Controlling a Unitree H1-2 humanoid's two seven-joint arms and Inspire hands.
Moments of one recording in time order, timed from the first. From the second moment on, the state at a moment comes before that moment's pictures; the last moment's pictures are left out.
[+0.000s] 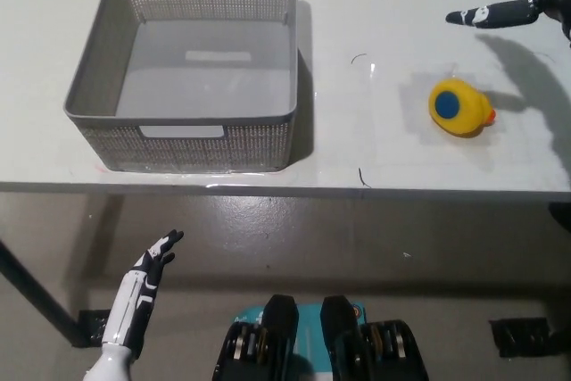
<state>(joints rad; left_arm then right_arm) -0.05 0.13 -0.01 0.29 0.11 -0.43 0.00 -1.17 -0.46 0.31 1.03 -0.38 -0.07 0.24</state>
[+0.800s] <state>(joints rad) -0.06 0.13 -0.01 0.29 0.11 -0.44 0.00 -1.20 -0.46 0.34 1.23 -0.39 -0.12 0.26</state>
